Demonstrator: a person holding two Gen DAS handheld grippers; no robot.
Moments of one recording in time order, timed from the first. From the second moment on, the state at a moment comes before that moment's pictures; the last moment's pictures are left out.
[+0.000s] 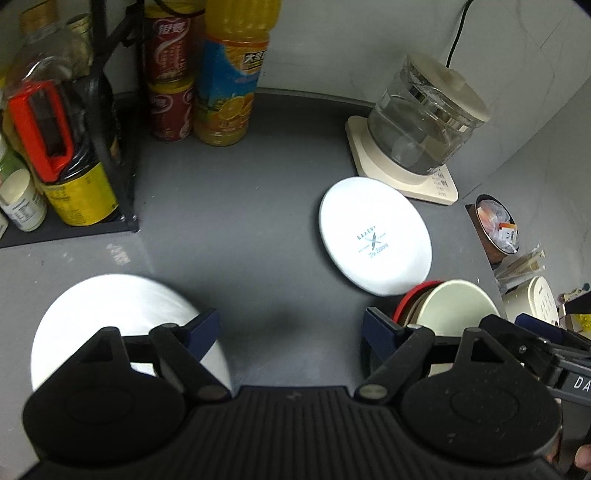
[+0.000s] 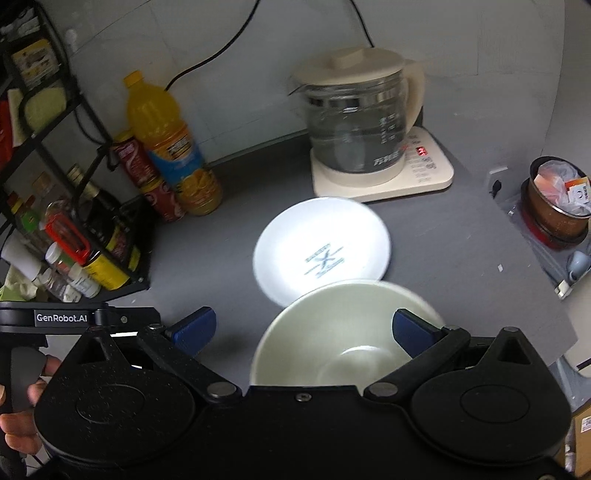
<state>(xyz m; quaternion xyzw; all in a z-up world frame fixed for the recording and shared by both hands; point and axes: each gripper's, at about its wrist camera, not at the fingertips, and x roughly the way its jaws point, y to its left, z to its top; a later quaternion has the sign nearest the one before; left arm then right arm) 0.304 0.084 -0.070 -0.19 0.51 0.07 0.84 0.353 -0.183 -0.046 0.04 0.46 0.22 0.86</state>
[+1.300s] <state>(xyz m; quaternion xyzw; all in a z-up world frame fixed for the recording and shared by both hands) 0.405 0.063 -0.186 -0.38 0.50 0.15 0.76 0.537 -0.202 -0.171 0.02 0.61 0.29 0.74</state>
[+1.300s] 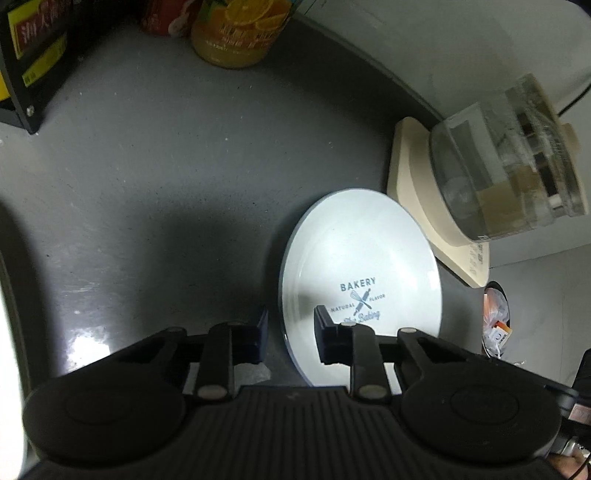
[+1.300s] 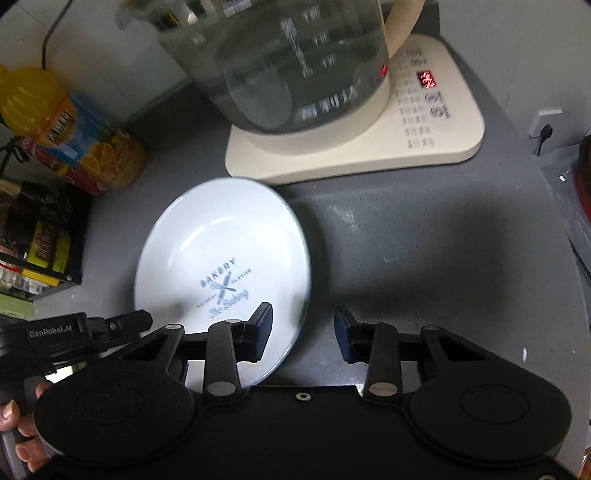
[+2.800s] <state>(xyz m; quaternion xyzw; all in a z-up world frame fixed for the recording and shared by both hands) 0.416 0.064 -0.136 -0.36 0.48 0.09 0.79 0.503 -0.212 -0.110 0.07 0.54 0.31 0.78</state>
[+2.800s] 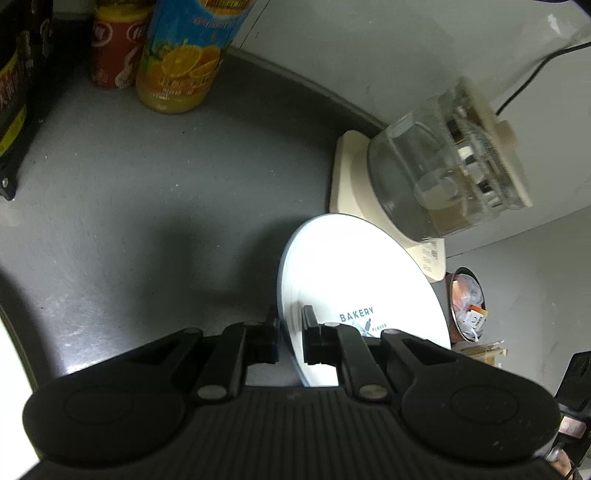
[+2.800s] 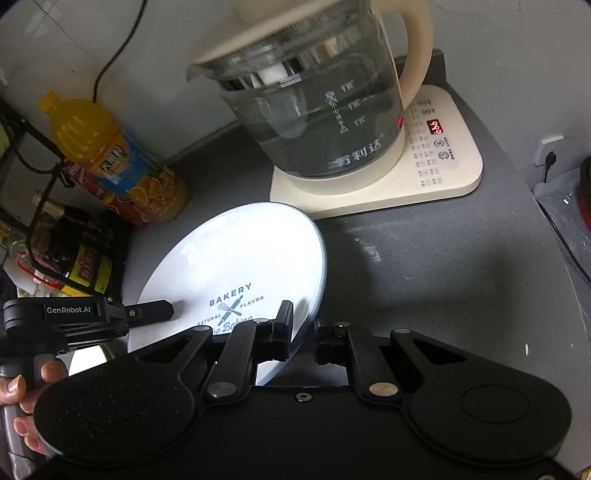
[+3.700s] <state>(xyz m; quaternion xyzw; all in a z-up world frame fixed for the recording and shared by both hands) 0.286 0.145 -0.093 -0.35 0.46 0.11 0.81 0.391 -0.118 -0.078 0.06 0.52 0.35 0.78</state>
